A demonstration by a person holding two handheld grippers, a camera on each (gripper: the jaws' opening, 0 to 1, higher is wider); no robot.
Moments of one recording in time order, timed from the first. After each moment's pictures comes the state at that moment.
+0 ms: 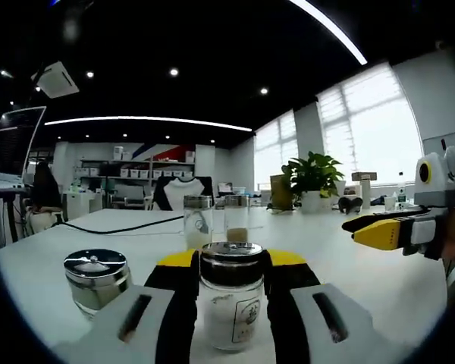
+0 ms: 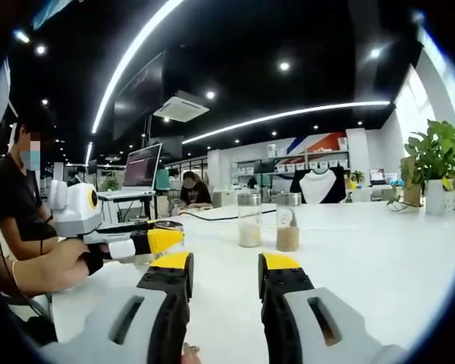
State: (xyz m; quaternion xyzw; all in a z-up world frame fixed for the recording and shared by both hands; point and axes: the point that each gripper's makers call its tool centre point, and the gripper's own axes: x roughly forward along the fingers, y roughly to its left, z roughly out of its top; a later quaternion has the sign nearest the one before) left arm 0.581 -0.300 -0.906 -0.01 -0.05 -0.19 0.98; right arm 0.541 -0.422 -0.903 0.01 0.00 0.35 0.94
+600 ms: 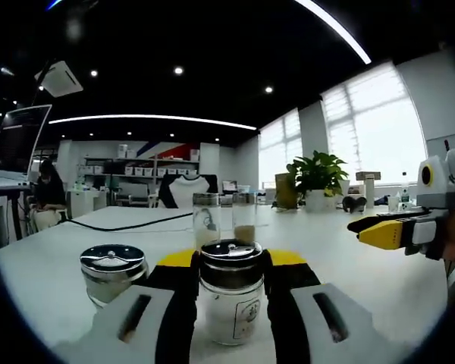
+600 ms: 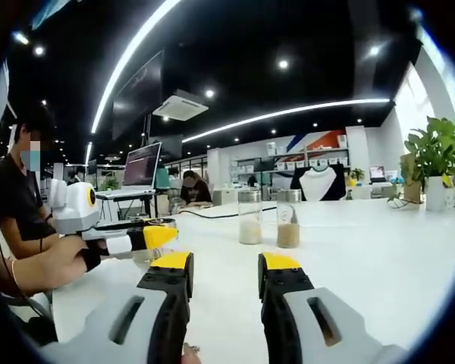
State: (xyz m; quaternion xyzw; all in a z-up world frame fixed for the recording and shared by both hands) left arm 0.577 -0.285 -0.907 -0.02 -0.04 -0.17 0.98; right arm 0.541 -0.424 -0.907 0.01 0.00 0.35 0.94
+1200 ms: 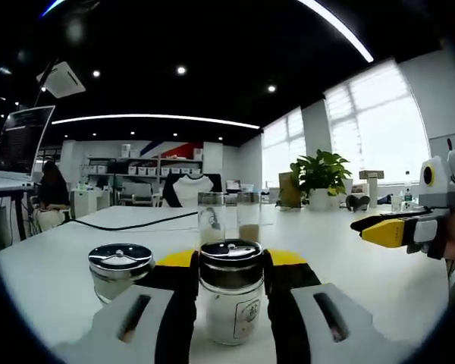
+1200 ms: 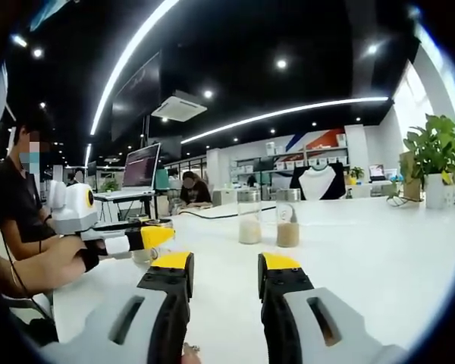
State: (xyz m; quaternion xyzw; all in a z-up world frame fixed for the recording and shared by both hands) left arm 0.574 -0.280 -0.907 -0.01 -0.04 -0.16 0.99; right arm 0.541 -0.423 -0.907 0.02 0.00 0.35 0.94
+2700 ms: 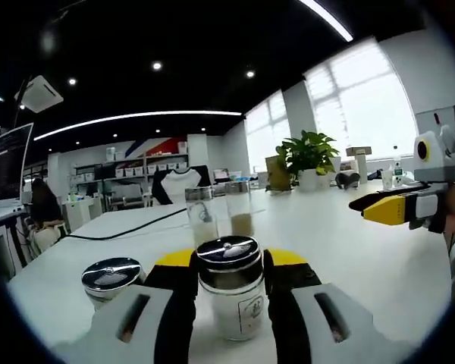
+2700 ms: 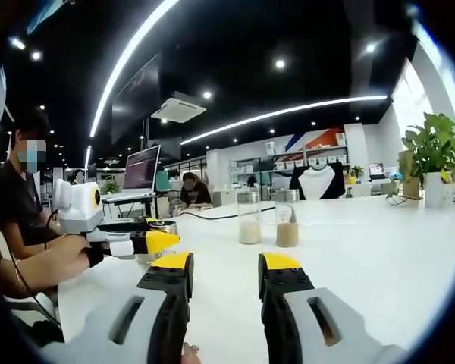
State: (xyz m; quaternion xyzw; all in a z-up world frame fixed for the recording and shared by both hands) left arm 0.574 -0.290 -0.912 0.05 -0.01 -0.20 0.98; right arm 0.534 -0.427 -0.904 0.03 0.00 0.35 0.94
